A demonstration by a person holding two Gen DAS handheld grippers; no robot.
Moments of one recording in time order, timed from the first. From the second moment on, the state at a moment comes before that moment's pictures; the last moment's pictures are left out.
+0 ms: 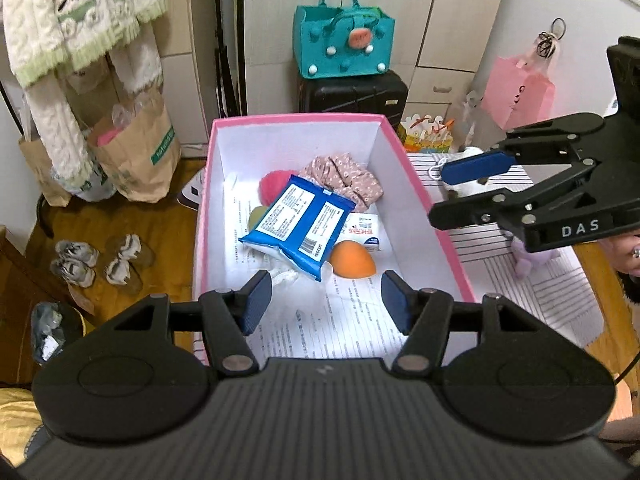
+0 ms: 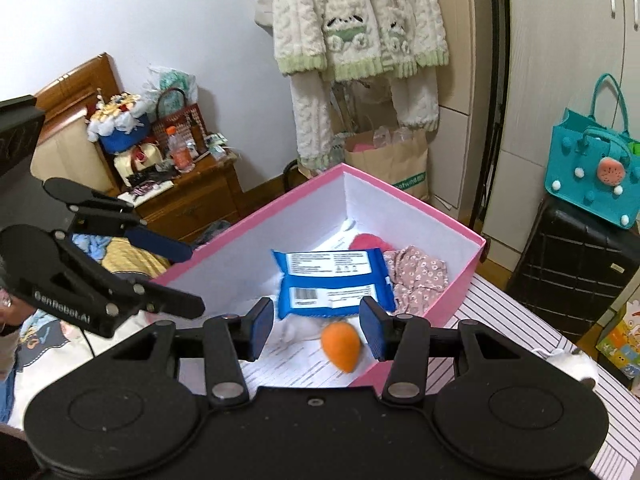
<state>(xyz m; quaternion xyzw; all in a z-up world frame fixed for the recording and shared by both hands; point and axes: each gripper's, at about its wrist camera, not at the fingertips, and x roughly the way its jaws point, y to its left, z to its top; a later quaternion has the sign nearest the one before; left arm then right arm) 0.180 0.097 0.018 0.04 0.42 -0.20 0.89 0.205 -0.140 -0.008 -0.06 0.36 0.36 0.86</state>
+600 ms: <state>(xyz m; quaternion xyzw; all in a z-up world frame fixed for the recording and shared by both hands) 0.086 0.084 0.059 0.09 0.40 -0.24 0.88 0.105 -0.175 0.032 -0.04 0.33 0.39 0.86</state>
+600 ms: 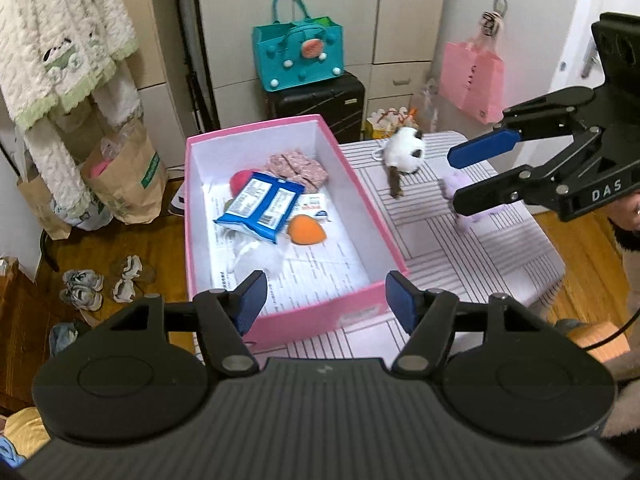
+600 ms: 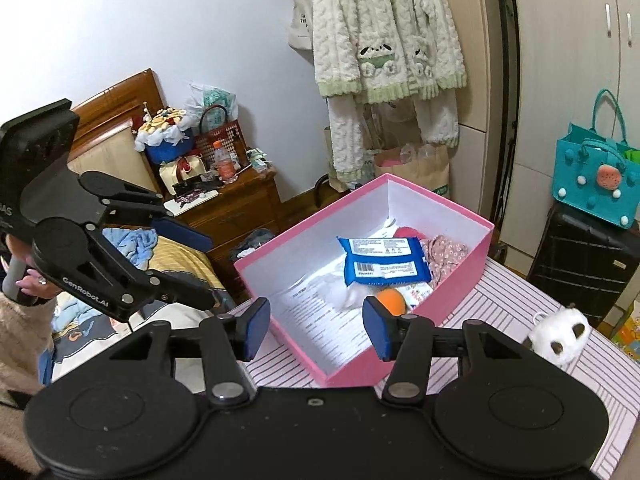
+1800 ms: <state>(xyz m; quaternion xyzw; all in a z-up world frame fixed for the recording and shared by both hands) 0.069 -0.060 -0.007 0.17 0.45 -0.36 0.80 0.020 -0.302 -0.058 -0.01 0.36 0.29 0.88</state>
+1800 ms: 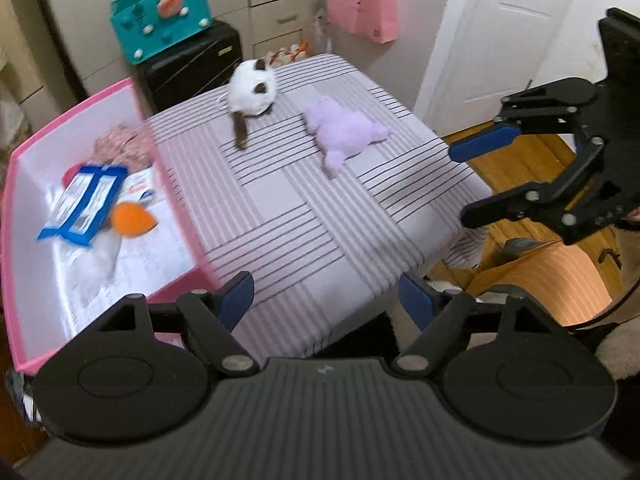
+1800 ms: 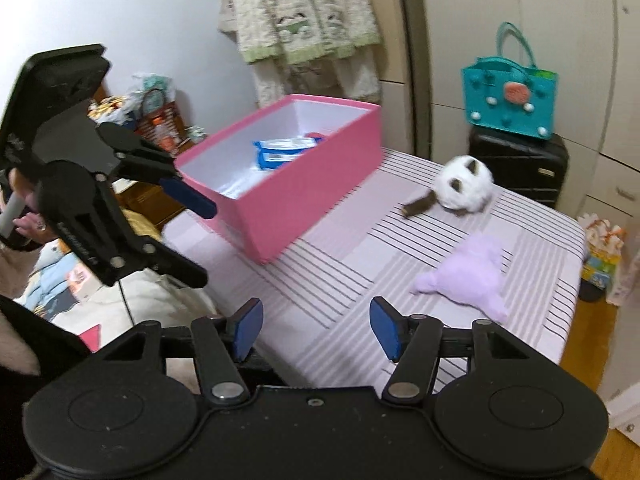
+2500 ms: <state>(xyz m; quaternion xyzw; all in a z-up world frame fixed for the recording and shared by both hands) 0.123 -0.126 -0.047 0.10 0.36 -0.36 0.85 0.078 -0.347 -0.143 -0.01 0.27 0.20 0.94</state>
